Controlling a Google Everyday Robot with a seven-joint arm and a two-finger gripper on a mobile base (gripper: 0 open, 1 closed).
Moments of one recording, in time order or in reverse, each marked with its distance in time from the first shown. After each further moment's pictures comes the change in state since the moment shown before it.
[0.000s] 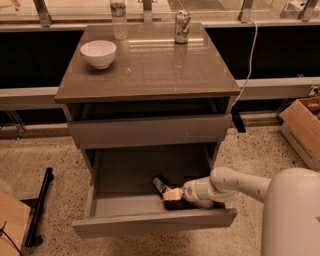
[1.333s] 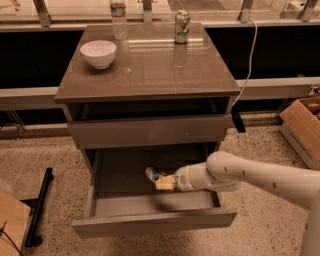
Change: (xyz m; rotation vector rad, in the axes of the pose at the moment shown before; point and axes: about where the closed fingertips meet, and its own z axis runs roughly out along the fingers) arm -0.051 0.131 -0.071 0.023 -0.074 -0.151
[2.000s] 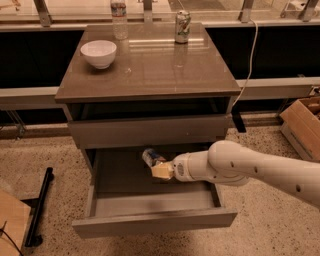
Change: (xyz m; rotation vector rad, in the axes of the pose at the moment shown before) arm -0.051 0.071 -0.065 0.083 -0.108 -0.067
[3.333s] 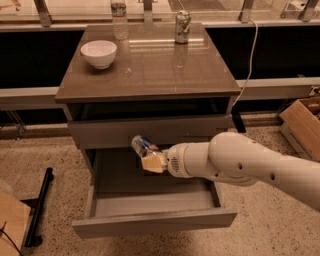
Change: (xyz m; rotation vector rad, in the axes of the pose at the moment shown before) arm -0.043 0.084 -0.059 0.010 -0.084 -0.109
